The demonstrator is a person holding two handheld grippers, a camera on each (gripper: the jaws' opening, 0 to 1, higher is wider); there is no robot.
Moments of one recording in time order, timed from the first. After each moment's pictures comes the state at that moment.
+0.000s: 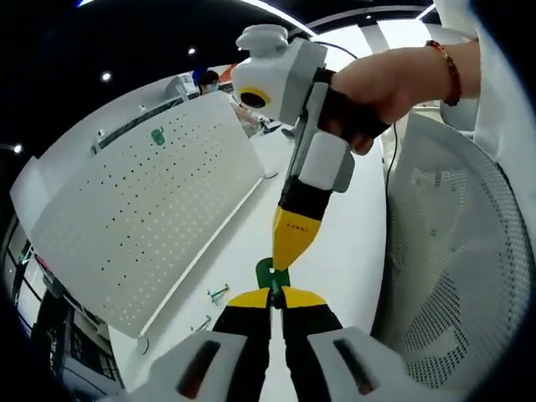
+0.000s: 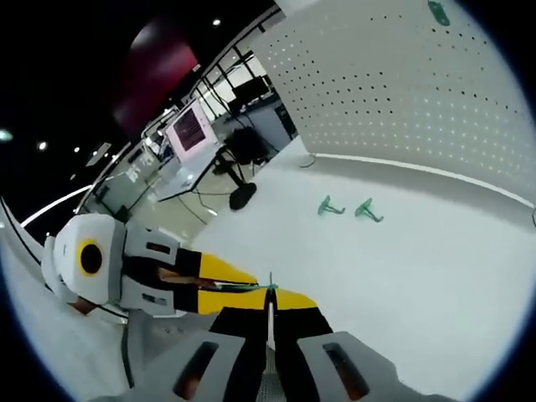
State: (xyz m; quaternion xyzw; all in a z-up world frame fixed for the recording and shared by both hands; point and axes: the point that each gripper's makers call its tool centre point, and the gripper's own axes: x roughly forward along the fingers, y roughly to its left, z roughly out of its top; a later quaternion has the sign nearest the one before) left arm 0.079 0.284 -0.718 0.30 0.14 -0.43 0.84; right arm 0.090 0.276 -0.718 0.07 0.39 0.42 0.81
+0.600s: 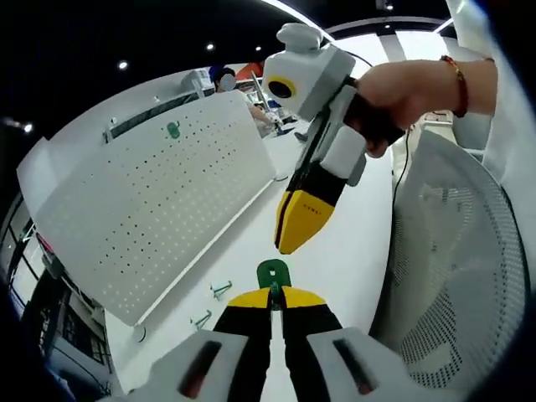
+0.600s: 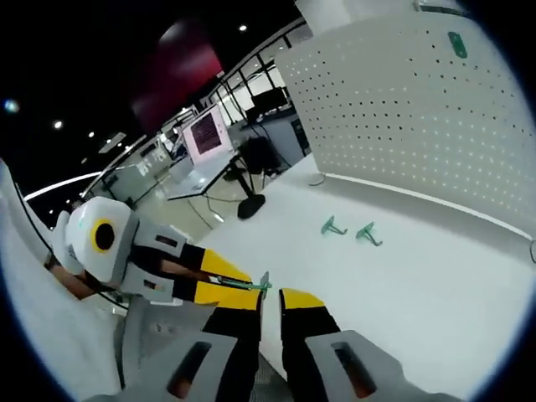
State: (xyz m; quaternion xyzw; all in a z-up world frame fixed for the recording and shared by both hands) left arm 0.080 0.291 -0.707 0.27 0.14 -0.41 0.86; right arm 0.094 0.262 -0.695 0.05 0.33 0.45 0.83
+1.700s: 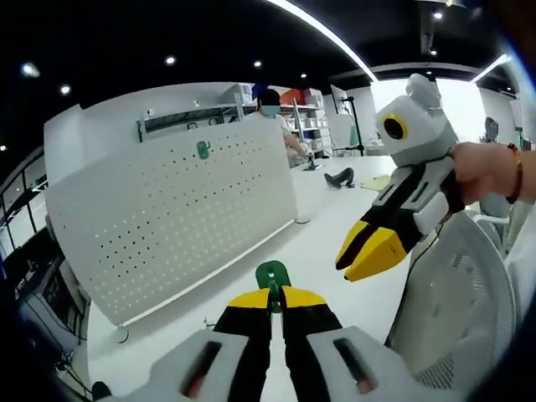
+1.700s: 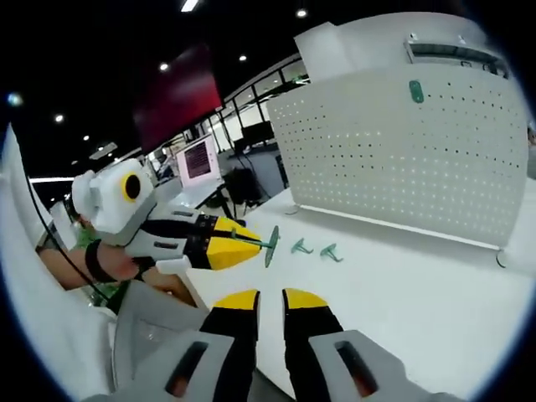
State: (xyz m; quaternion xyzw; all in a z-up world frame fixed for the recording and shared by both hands) left arm 0.112 0.241 -0.658 0.14 0.11 -0.37 0.91; right arm 0.079 0.199 -0.671 0.04 0.24 0.41 0.88
